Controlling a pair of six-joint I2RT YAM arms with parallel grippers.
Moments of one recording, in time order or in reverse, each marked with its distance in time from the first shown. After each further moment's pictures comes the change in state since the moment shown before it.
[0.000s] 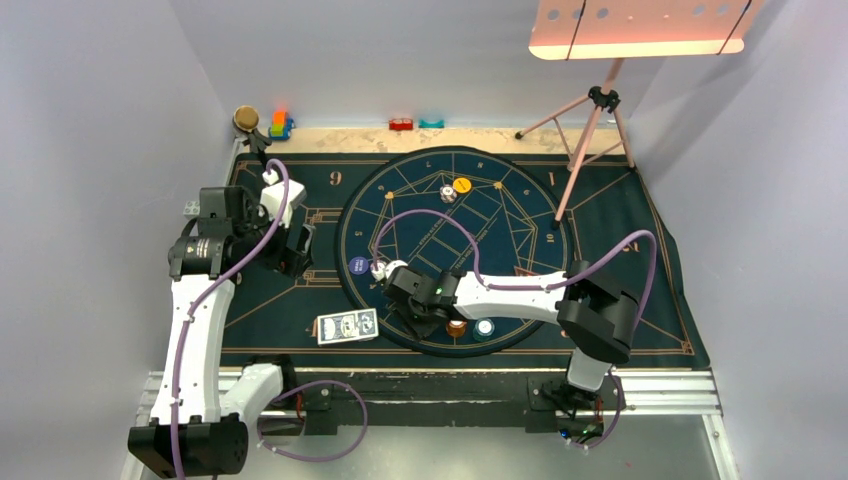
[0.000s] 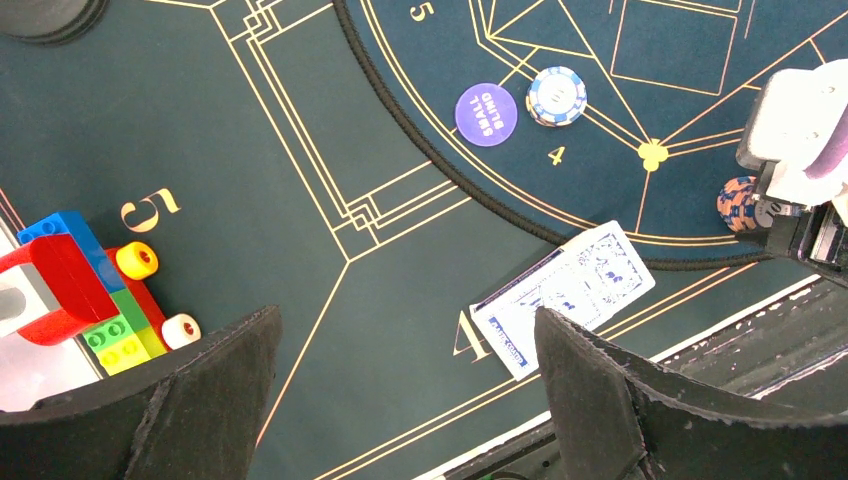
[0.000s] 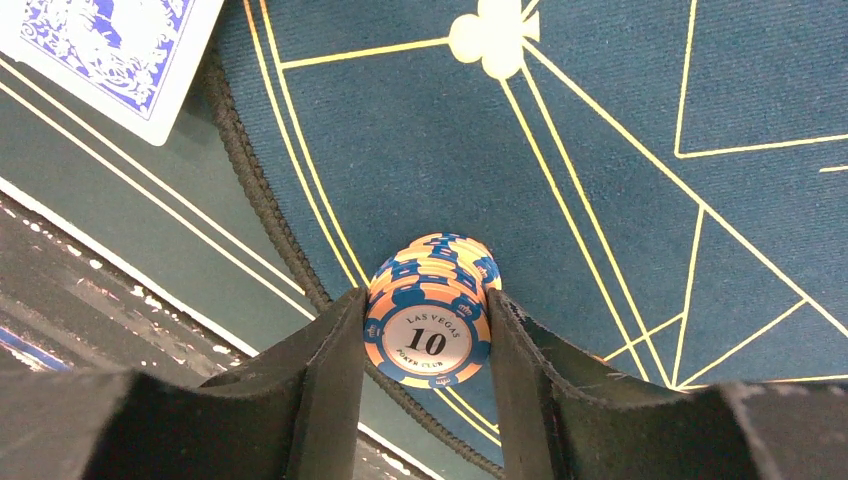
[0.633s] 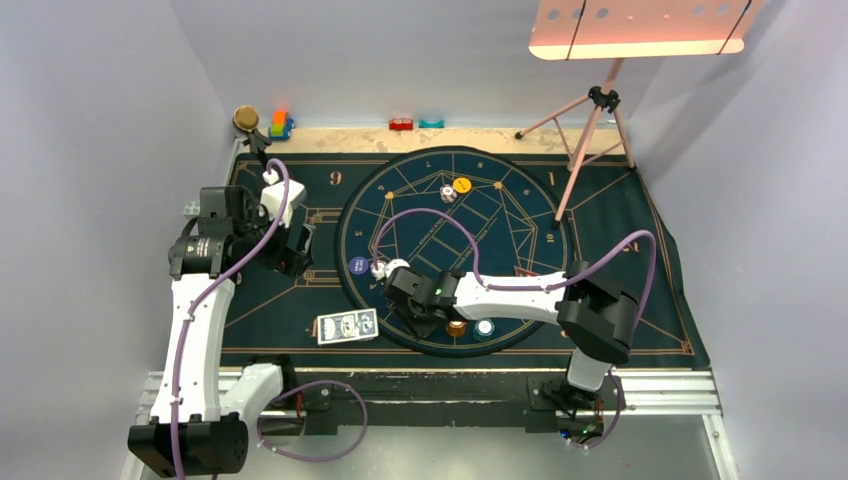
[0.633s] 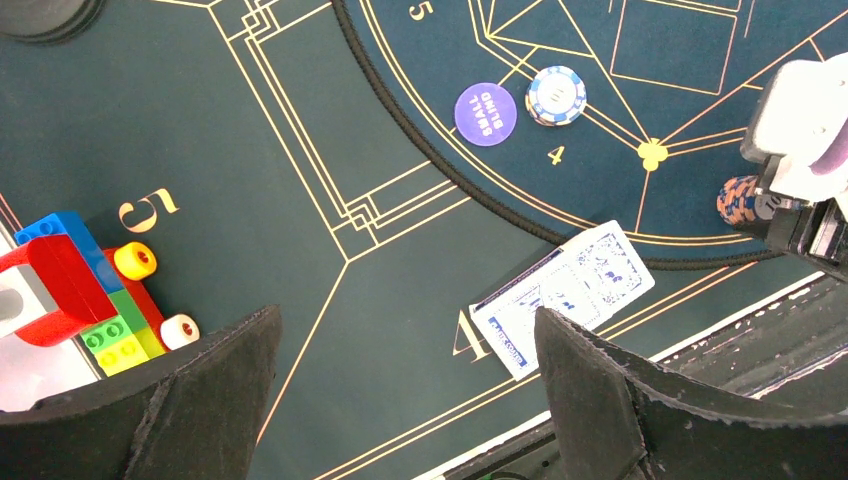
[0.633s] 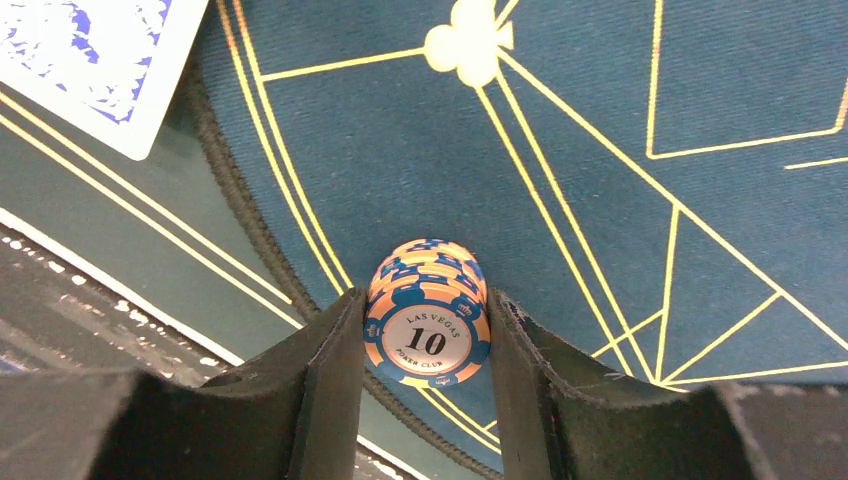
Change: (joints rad) left arm 0.000 0.004 0.000 0.000 0.002 0.000; right arm 0.002 0.000 0.002 -0.001 0.032 0.005
